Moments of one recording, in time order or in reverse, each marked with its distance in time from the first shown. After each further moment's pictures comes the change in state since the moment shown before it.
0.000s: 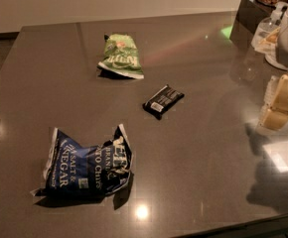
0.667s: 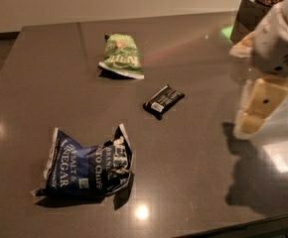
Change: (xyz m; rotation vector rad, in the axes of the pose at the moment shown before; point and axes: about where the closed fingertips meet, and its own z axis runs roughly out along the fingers) arm -0.037 0.013 0.012 -0.037 -0.057 -0.064
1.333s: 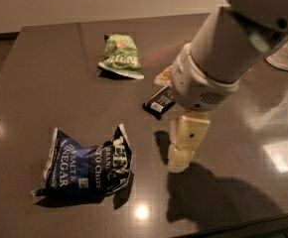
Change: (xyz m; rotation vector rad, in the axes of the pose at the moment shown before) arm -0.109 0.067 0.058 -0.141 -0.156 -0.239
